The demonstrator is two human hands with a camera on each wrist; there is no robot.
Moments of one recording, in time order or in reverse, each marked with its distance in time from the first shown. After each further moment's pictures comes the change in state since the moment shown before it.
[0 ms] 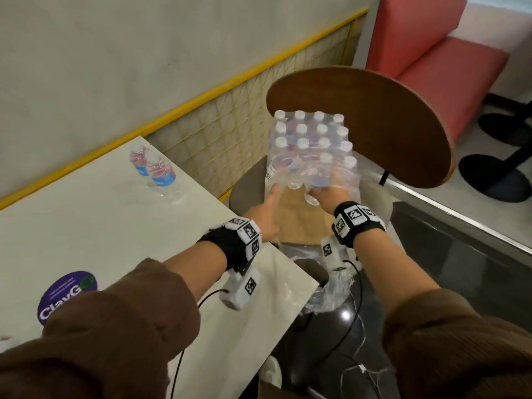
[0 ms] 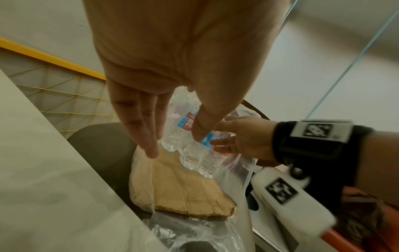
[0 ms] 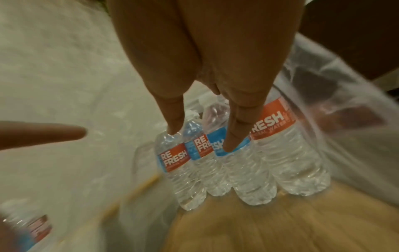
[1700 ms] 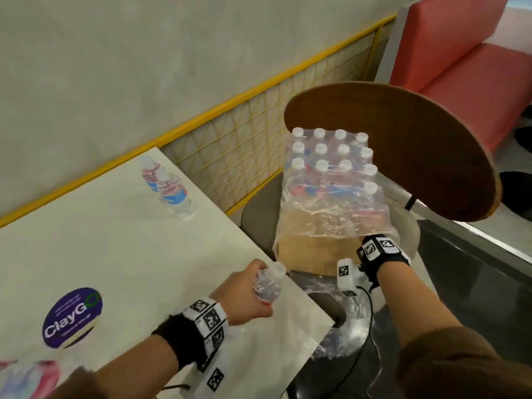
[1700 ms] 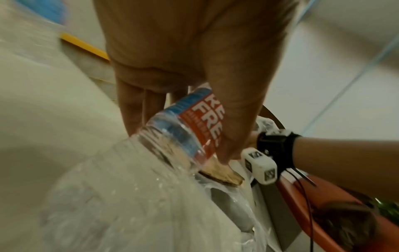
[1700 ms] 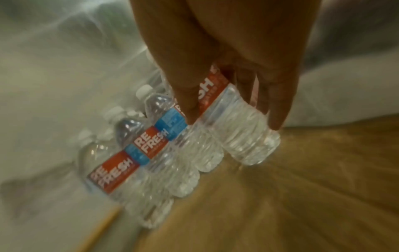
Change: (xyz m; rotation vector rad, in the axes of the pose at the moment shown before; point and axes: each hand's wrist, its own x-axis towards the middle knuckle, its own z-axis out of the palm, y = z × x) left_hand -0.042 -0.072 0.032 -0.185 -0.039 -0.074; right_hand 0.072 0.072 0.019 0.196 0.191 0.128
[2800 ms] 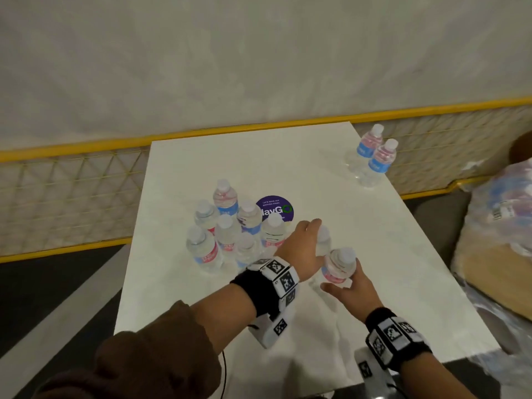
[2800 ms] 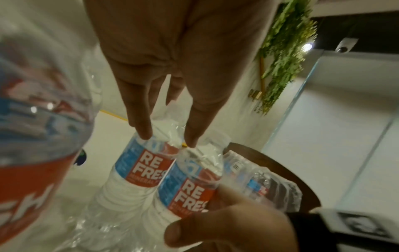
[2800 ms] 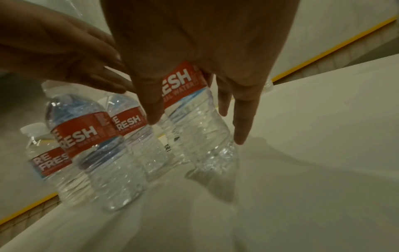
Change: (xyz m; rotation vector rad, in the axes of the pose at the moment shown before) left_hand -0.218 -0.175 -0.052 -0.107 0.564 -0.092; right_hand -0.352 -0.063 0.235 0.060 -0.650 -0.635
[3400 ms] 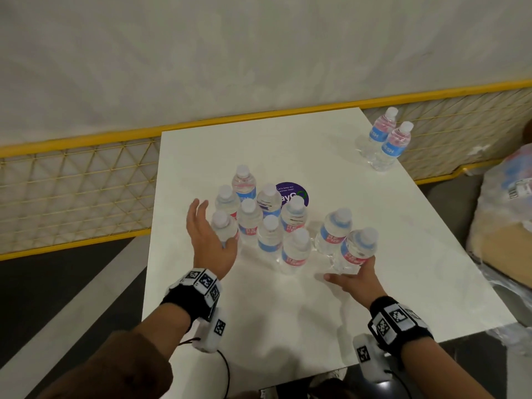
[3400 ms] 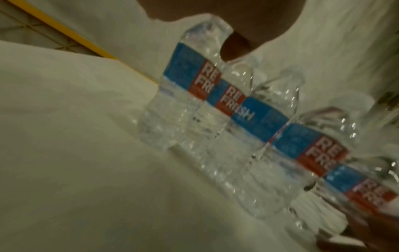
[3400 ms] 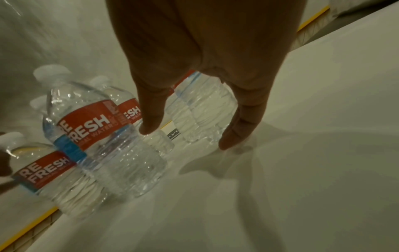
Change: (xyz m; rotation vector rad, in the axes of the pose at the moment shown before) left_hand -0.089 -0.163 -0.049 -0.203 0.800 -0.138; right_hand -0.012 0.006 0.044 0.249 0.023 0.082
